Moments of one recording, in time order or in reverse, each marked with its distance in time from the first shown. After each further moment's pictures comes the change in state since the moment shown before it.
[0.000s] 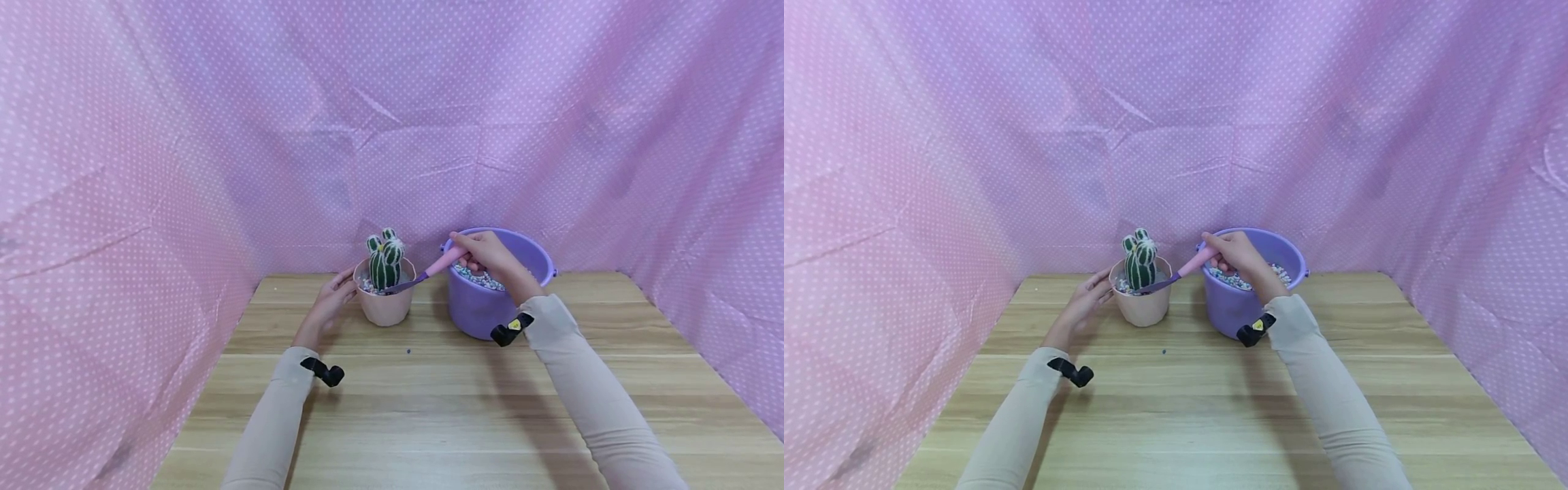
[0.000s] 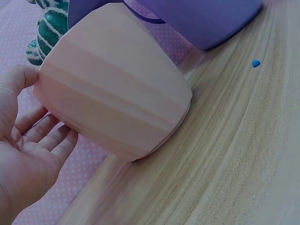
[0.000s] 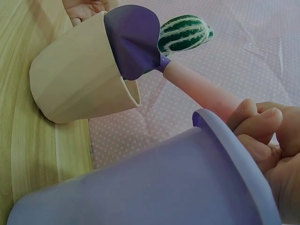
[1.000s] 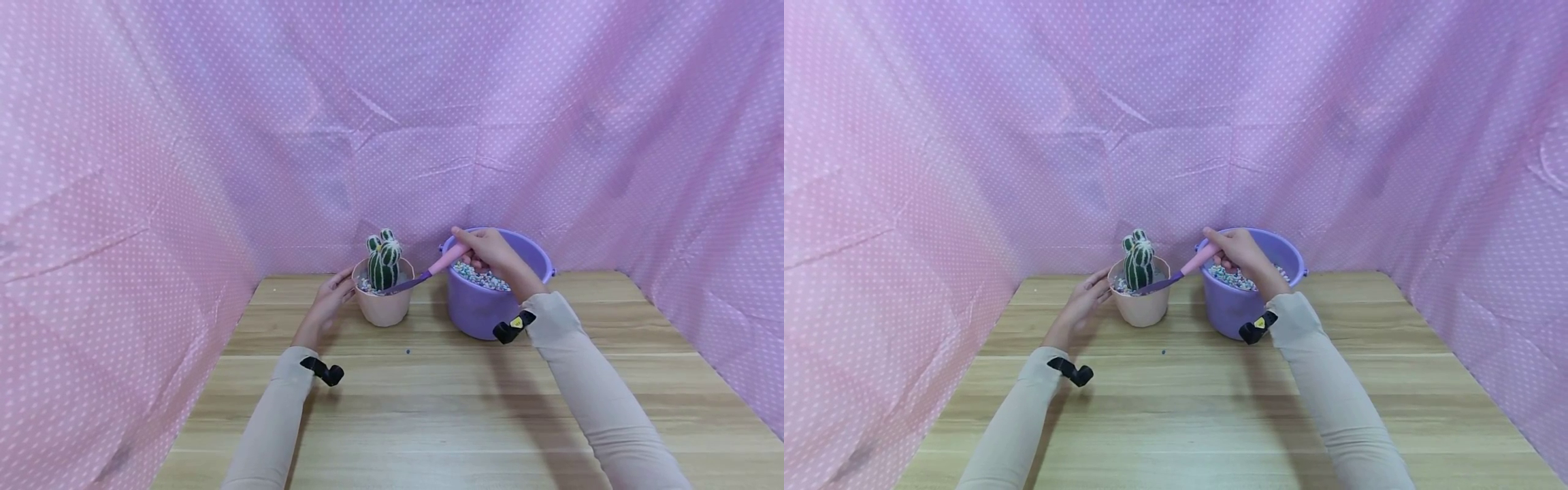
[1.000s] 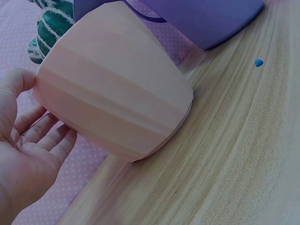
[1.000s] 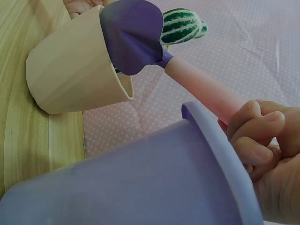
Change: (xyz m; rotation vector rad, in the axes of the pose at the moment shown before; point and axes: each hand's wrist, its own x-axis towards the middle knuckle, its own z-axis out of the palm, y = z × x) left_hand 0.005 0.001 -0.001 -0.029 0.032 -0.017; right_hand -0.001 -0.006 -0.007 -0.004 -0.003 0.004
